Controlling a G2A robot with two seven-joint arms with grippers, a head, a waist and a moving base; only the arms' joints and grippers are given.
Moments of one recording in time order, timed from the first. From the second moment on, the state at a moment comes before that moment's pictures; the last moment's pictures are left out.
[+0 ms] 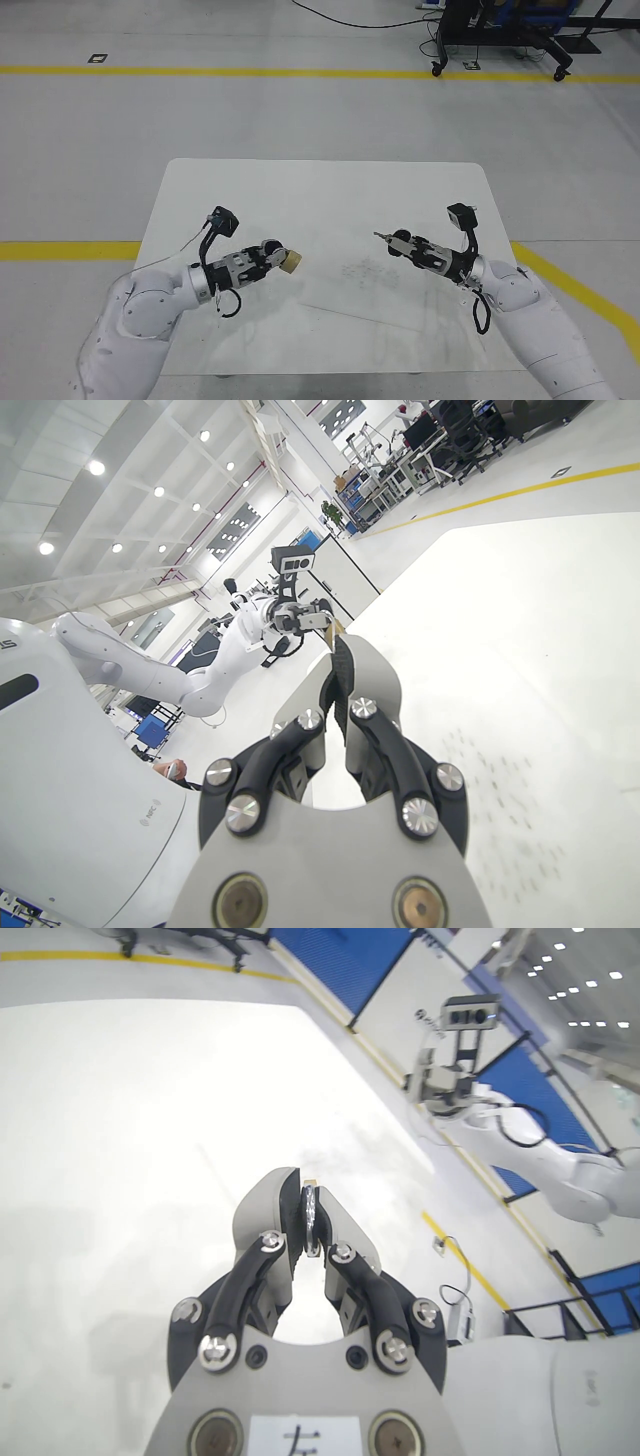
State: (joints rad) left arm 1.48 -1.09 -1.43 -1.78 0.23 -0.61 -0.85; right arm -1.38 -0.99 1.26 -1.41 0.20 -0.95 0.73
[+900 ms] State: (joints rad) left arm 1.24 -1.11 -1.23 -1.45 -0.45 -0.63 -0.97; right arm -1.31 -1.02 1.14 -1.47 0.26 -0.90 0.69
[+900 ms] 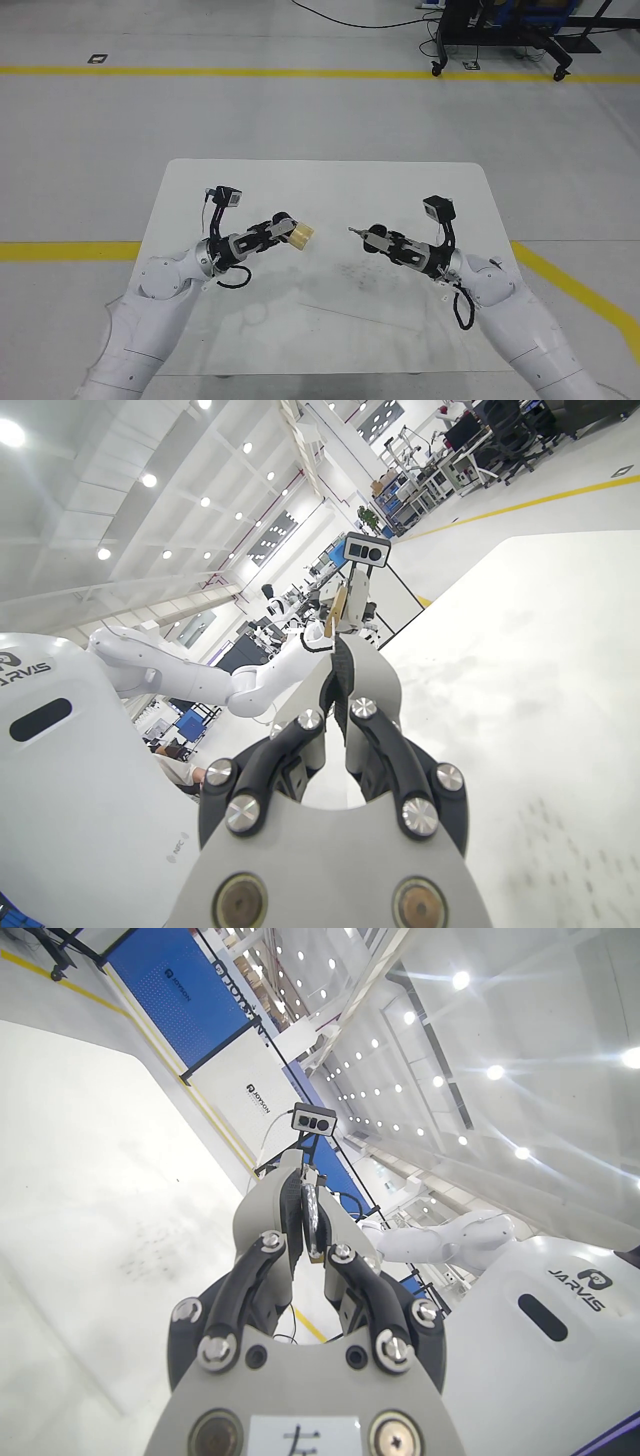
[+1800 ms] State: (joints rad) left arm 1.09 -1.18 -1.05 -1.18 -0.92 -0.29 -1.23; right arm -1.21 -1.10 0.95 -1.49 0.25 -1.00 0.53
